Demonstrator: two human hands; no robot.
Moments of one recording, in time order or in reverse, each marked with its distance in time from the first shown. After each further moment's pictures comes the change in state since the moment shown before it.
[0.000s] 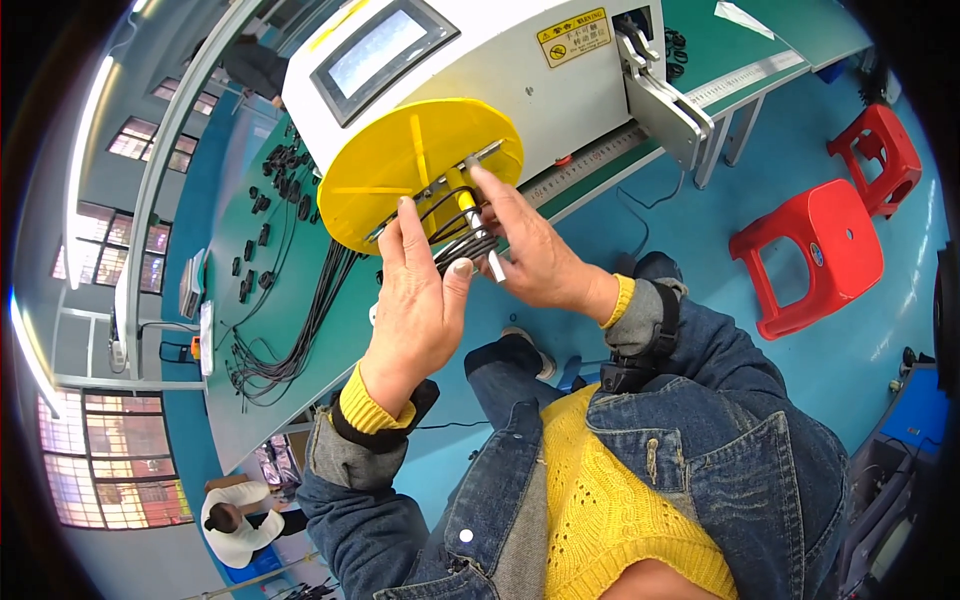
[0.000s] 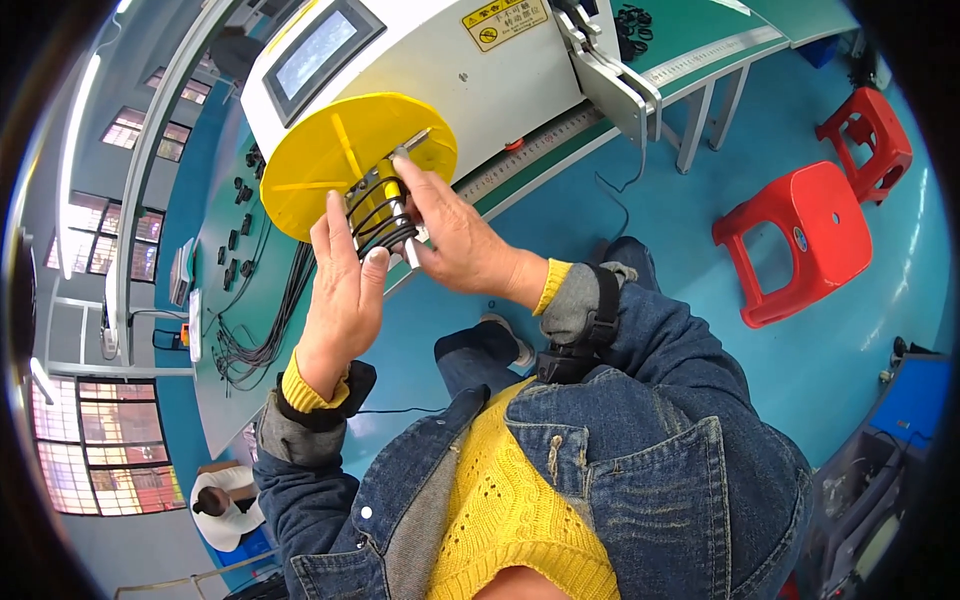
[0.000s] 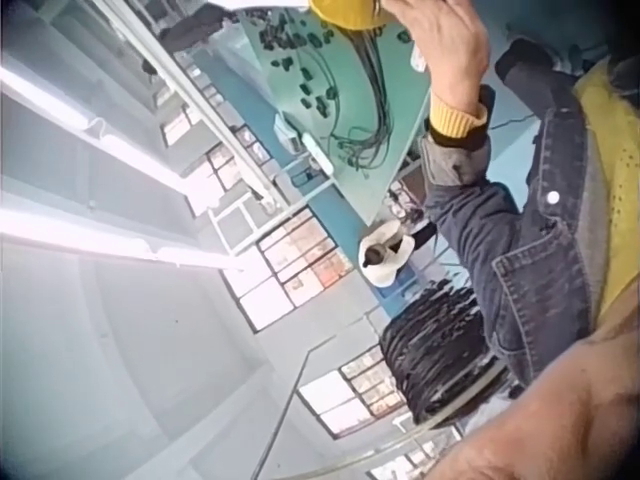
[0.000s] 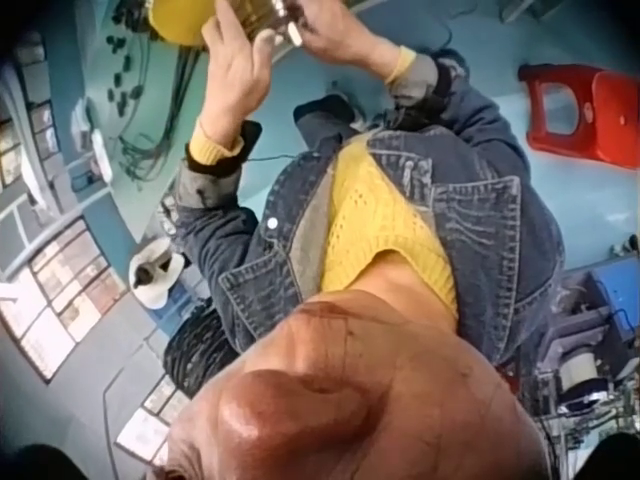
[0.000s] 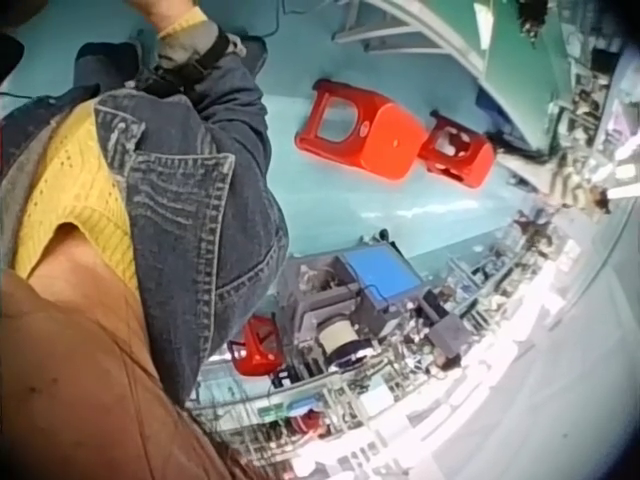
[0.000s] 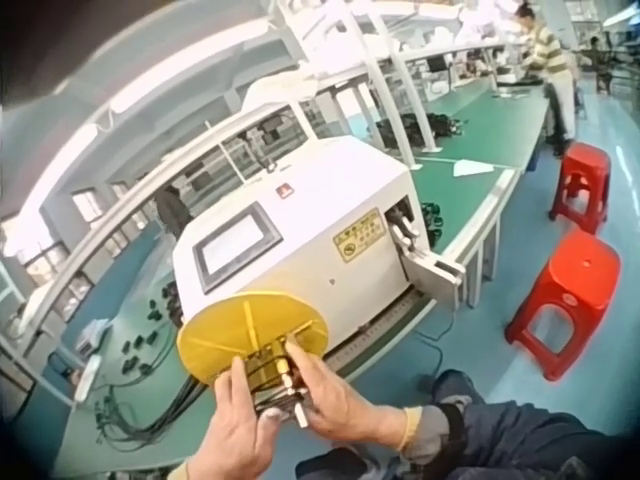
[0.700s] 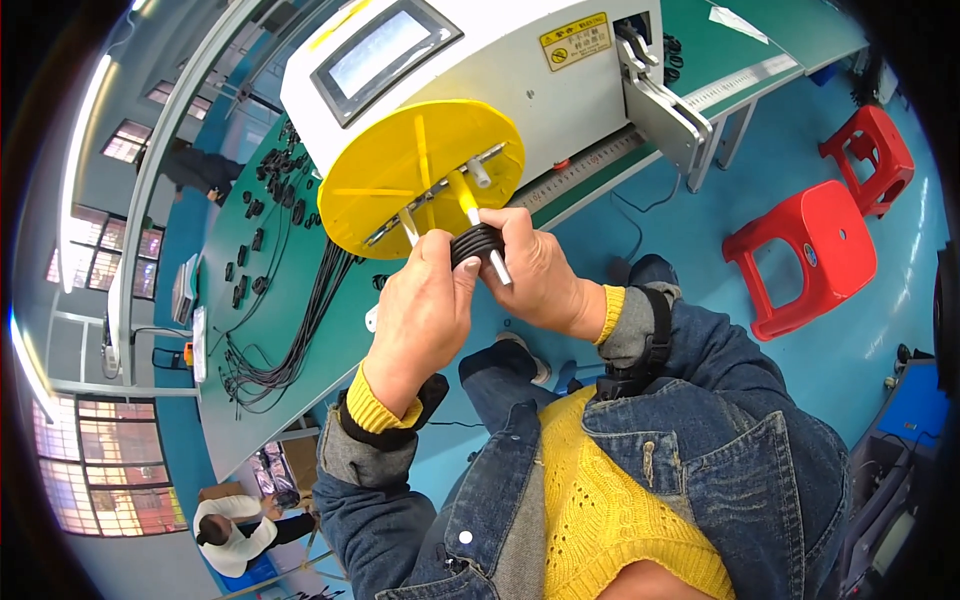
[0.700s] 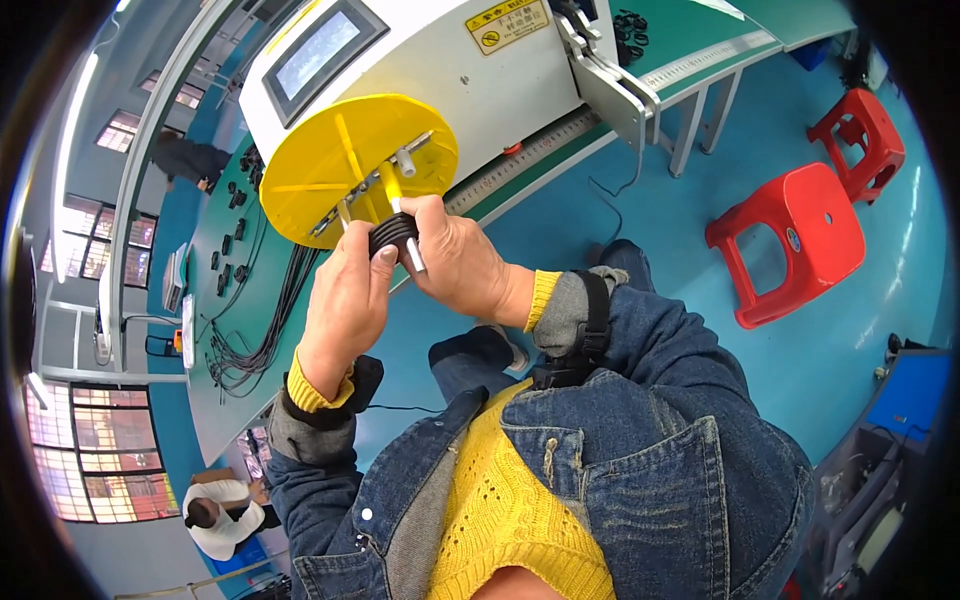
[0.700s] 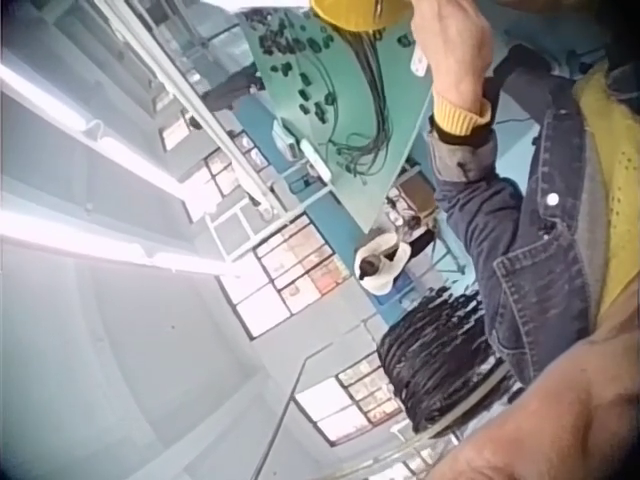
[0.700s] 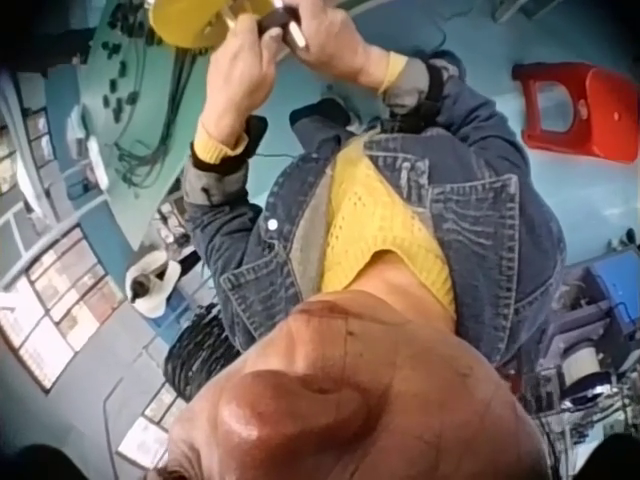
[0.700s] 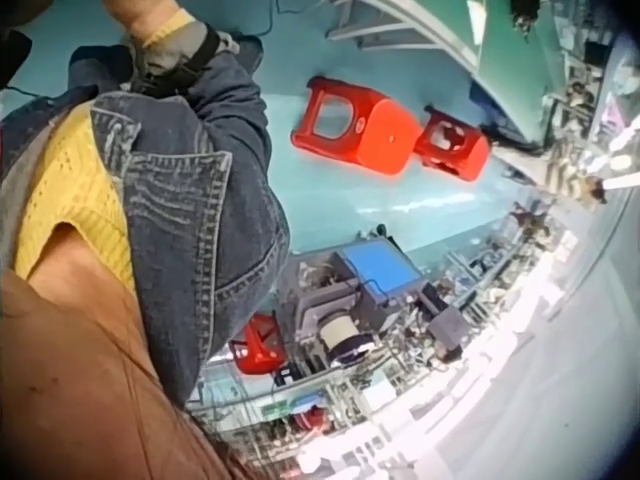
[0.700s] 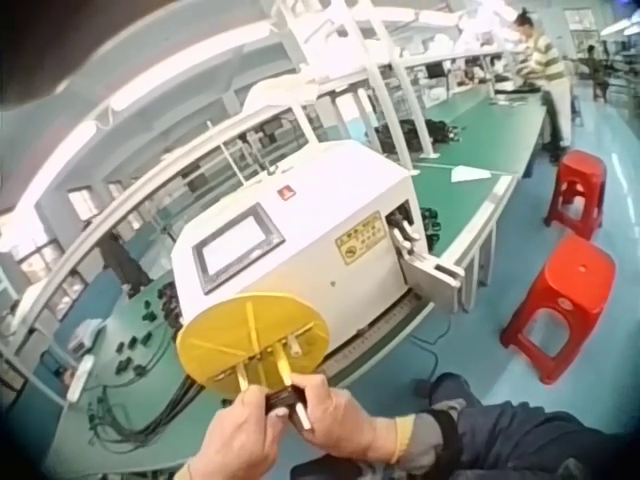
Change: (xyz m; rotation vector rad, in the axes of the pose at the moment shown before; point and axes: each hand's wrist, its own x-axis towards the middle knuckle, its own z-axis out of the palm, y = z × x) left_hand 0.008 0.010 -0.004 -0.048 -0.063 -0.118; right_hand -0.015 -0.008 0.015 -0.292 0.184 -0.169
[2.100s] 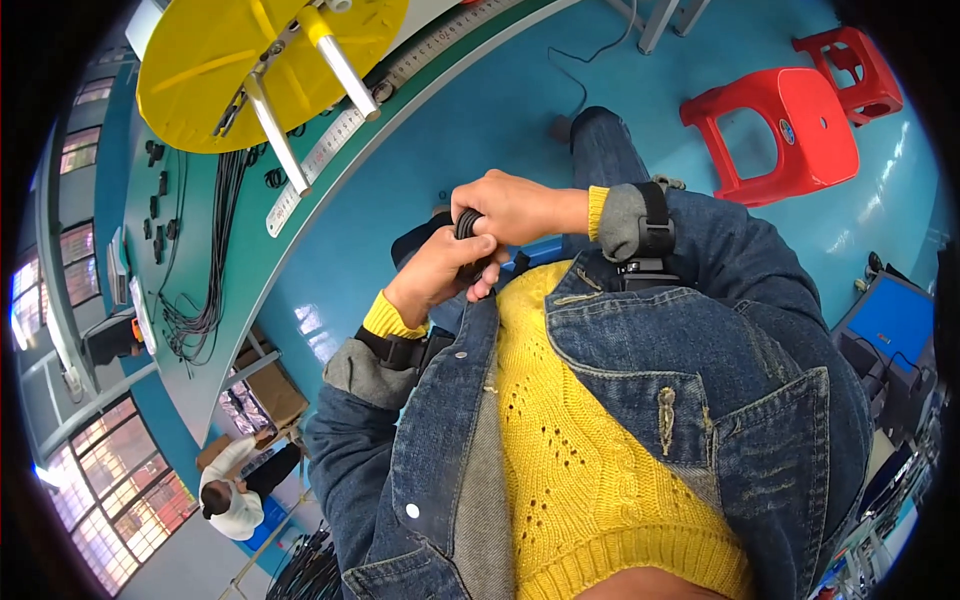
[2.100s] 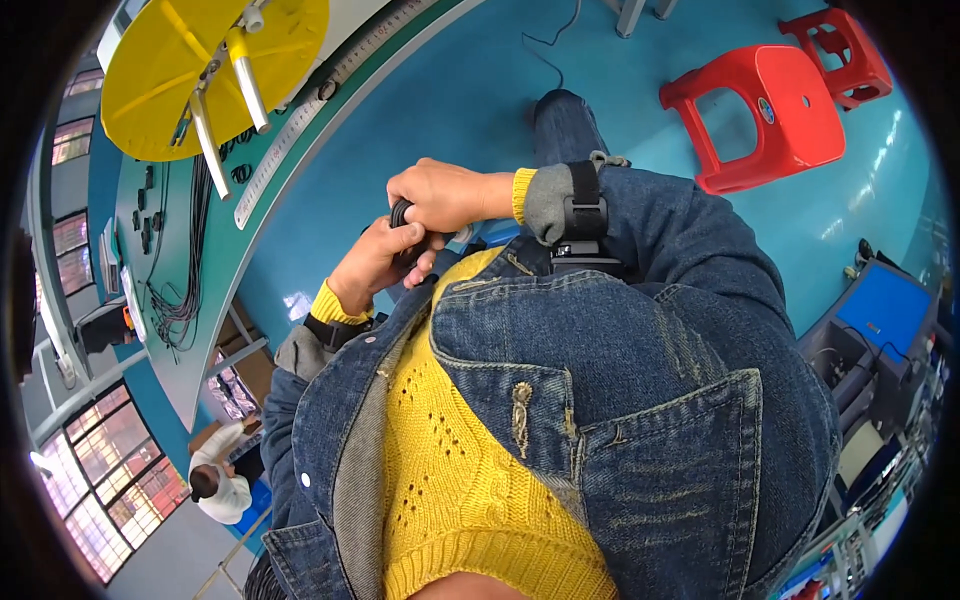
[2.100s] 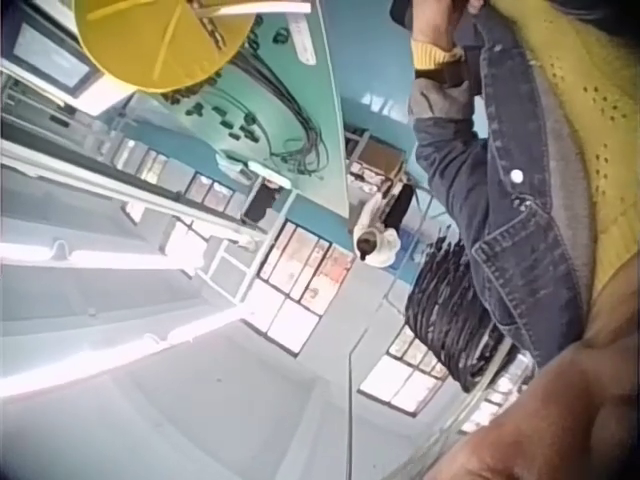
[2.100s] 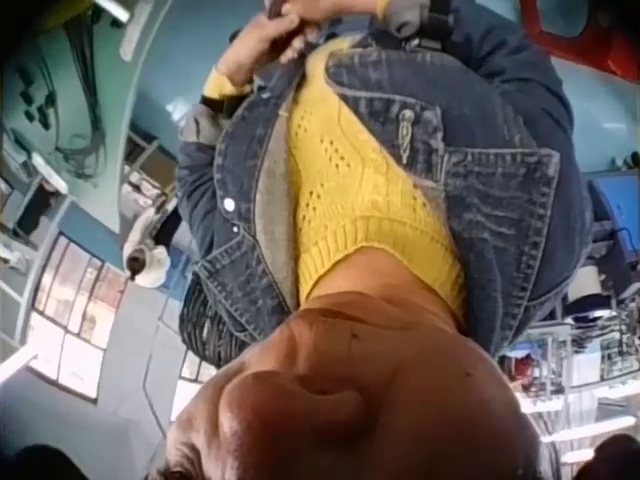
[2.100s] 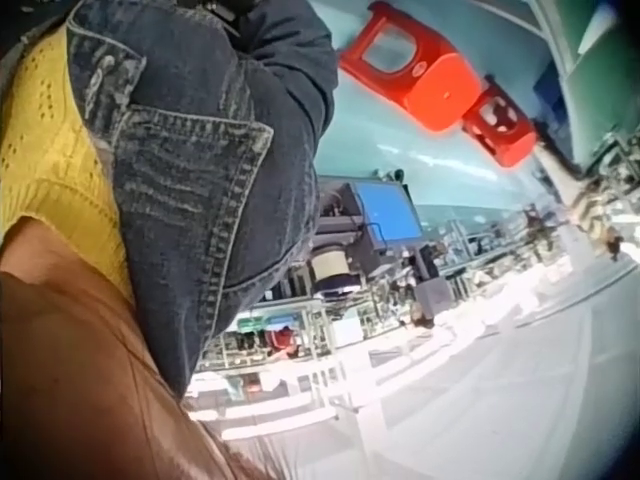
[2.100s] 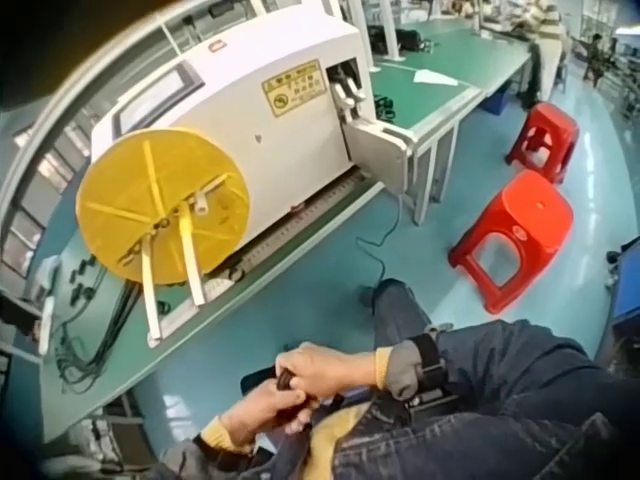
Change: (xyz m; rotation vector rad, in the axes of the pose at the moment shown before) left_hand -0.084 -0.056 0.154 -1.442 -0.915 -0.747; right_hand -0.106 0.037 -0.016 0.255 -0.791 0.492
